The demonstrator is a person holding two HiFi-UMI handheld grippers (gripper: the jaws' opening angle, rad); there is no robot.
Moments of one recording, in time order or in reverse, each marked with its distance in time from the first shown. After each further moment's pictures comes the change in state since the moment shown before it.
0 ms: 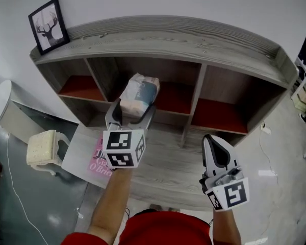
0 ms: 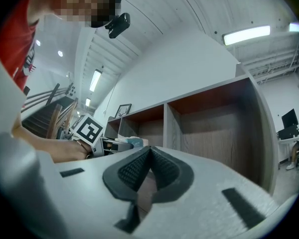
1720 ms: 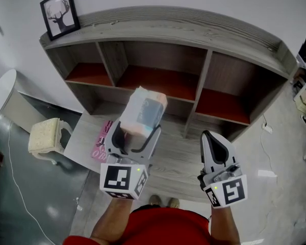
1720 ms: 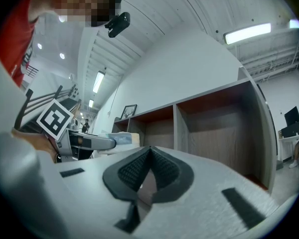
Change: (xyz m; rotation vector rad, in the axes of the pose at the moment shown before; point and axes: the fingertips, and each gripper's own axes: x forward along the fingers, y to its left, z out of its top) left arm -0.119 -0.039 0.002 -0.052 -0.103 -0.011; right arm -0.020 0.033 0.001 0.009 -0.004 0.034
